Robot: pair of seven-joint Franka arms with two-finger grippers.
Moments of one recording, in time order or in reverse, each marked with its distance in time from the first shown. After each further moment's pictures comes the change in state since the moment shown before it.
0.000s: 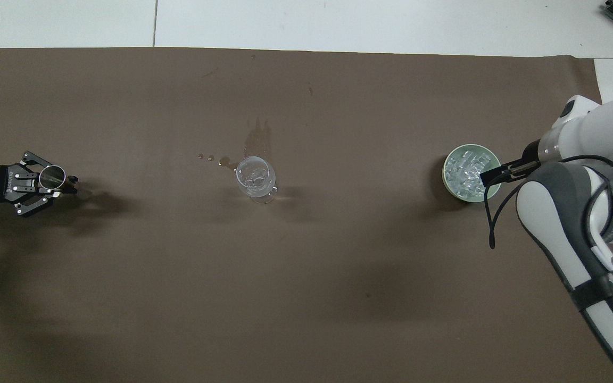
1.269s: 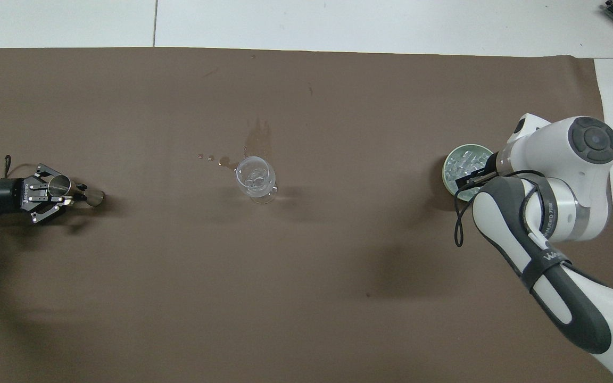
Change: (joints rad) left arm 0.030 0.107 -0.002 0.003 -0.035 -0.020 0.069; right arm 0.009 0.113 0.016 -0.091 0.000 0.228 -0.029
